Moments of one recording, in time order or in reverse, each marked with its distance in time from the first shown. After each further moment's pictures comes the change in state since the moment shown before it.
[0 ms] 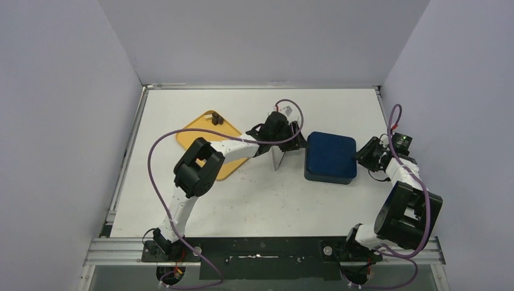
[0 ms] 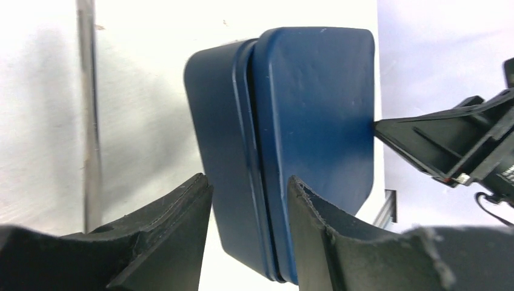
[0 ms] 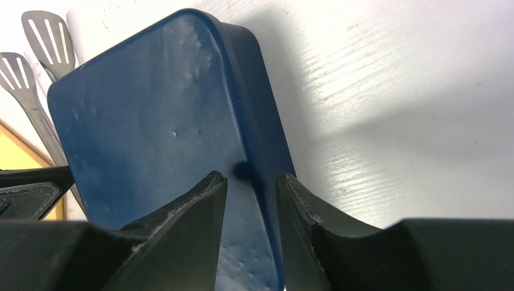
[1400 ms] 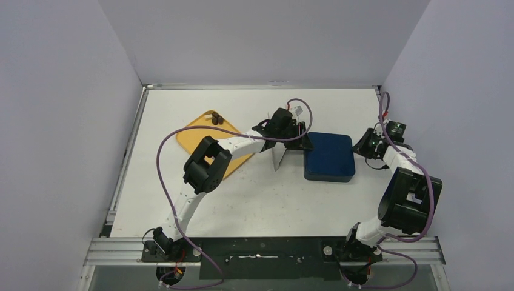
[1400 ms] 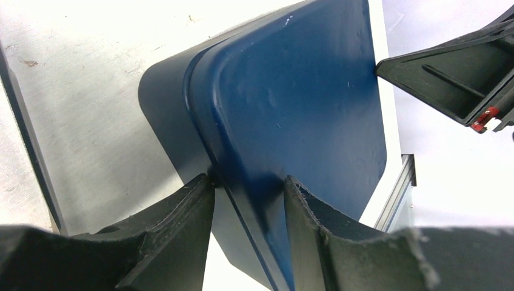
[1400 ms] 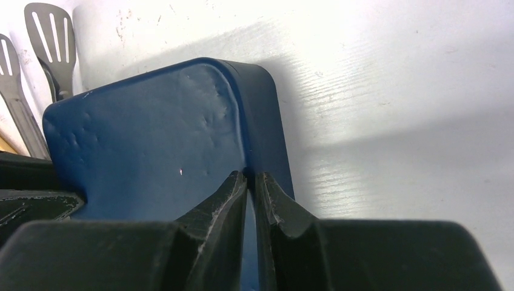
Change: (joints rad) left arm 0.001 0.127 0.196 -0.114 0.126 0.145; right arm 0.074 0.137 0.136 0.024 0.013 -0.112
